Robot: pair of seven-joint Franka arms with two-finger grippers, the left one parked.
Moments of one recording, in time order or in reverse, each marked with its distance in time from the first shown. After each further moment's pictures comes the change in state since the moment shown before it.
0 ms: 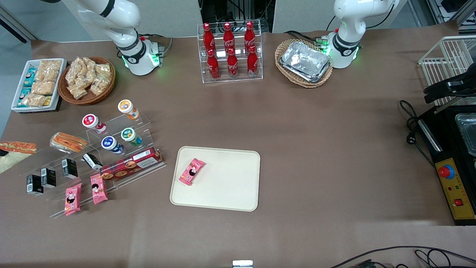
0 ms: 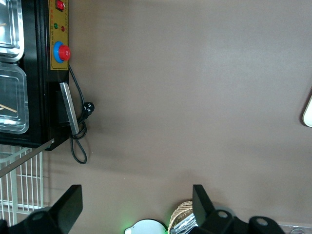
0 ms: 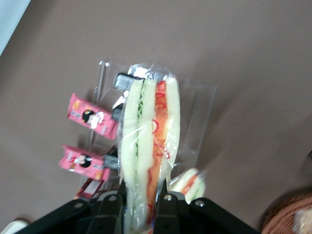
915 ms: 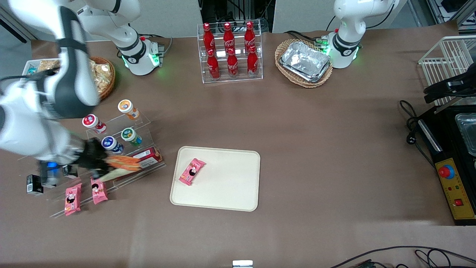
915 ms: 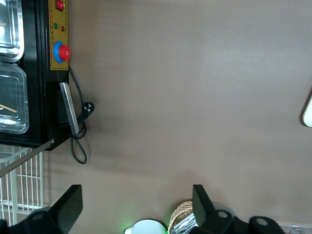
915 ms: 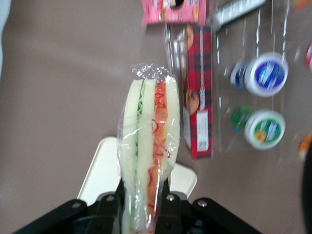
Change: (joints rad) arm 0.622 0.042 0.016 0.051 0.004 -0.013 0.991
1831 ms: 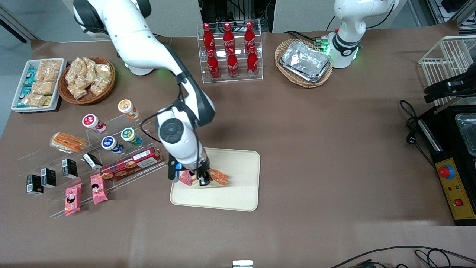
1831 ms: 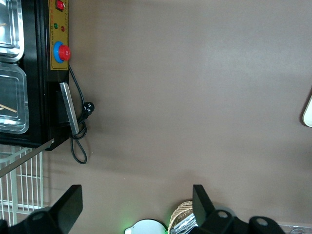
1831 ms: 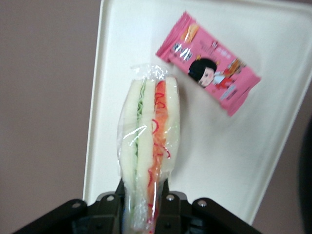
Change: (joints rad) arm 0.260 0.369 0.134 0.062 0.027 0.527 0.570
